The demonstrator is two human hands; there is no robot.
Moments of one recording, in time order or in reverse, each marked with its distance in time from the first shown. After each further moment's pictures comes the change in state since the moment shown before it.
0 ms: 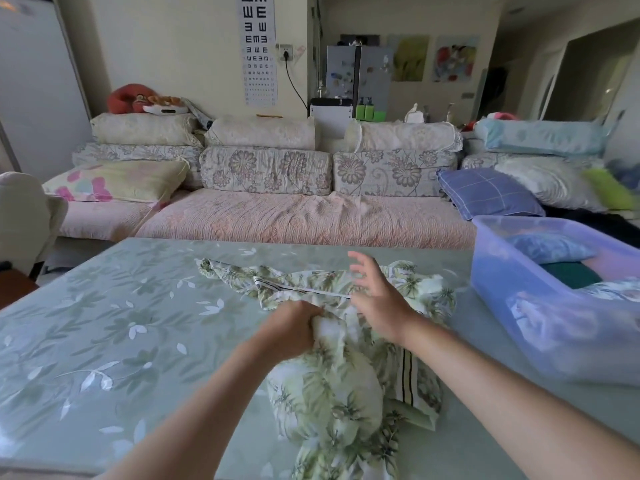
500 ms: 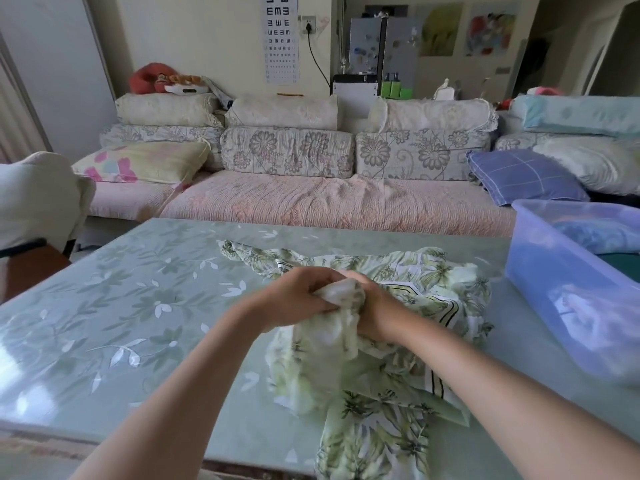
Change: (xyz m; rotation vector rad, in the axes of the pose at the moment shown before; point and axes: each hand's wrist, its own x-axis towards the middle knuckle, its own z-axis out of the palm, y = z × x) left_hand -0.011 -0.015 -0.046 -0.616 -0.183 -0.013; right_hand 0.036 0.042 0.053 -0.203 -0.290 0.170
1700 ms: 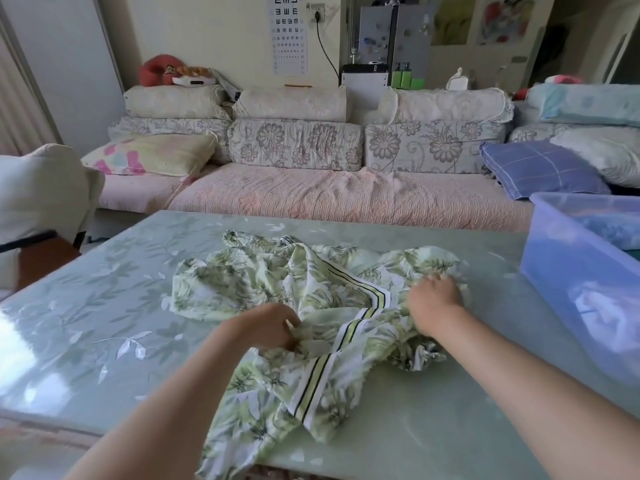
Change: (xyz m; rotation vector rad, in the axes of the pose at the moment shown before) left_hand 0.007 -0.099 -0.006 0.580 -0.146 -0.454; right_hand 0.002 0.031 -0.036 -1.332 0.015 0.366
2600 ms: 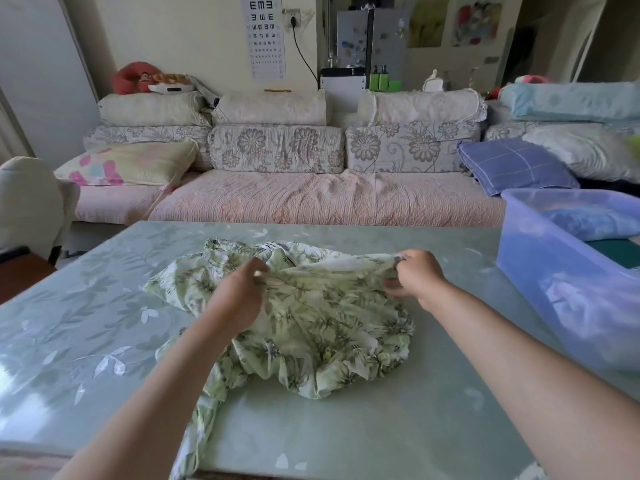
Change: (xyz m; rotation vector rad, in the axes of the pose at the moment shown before) left_hand -0.029 0.033 -0.038 -0.181 0.581 -0.100; right_hand 0.017 0.028 -0.008 1.757 0.049 0.396
